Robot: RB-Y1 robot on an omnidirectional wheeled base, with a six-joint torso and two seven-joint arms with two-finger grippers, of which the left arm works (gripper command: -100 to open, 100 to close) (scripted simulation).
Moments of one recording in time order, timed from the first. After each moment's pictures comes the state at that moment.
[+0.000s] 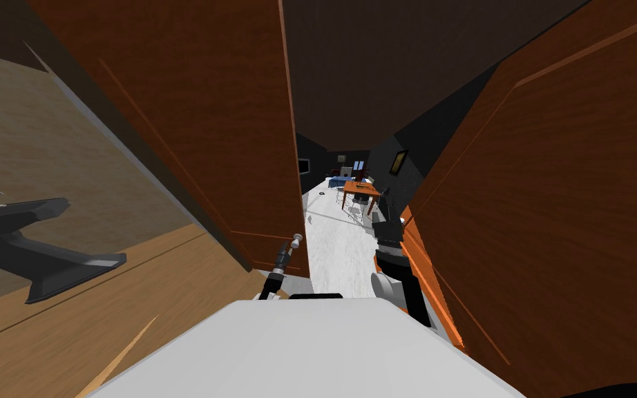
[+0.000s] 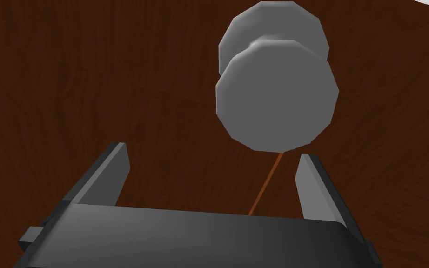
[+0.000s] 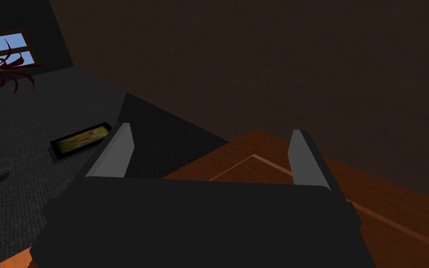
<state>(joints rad) 0.05 0.12 -0.20 -0.84 0.13 -0.90 0.23</state>
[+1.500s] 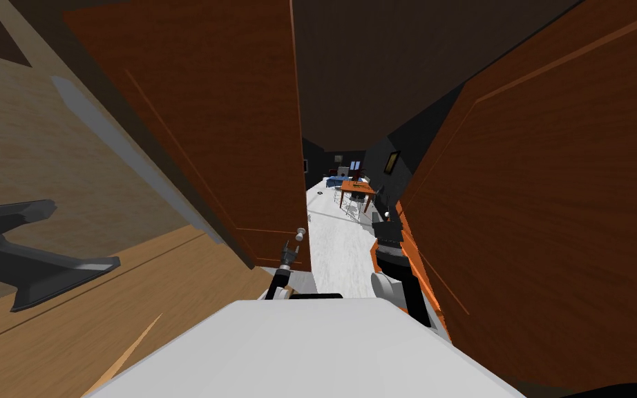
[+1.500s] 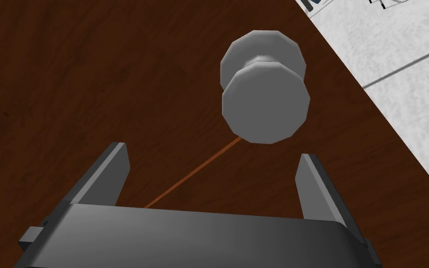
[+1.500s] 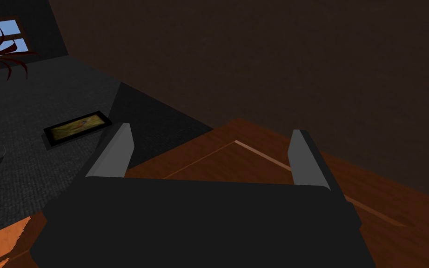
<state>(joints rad) -0.02 0.09 -0.30 -0.79 0.33 -0.87 0.61</state>
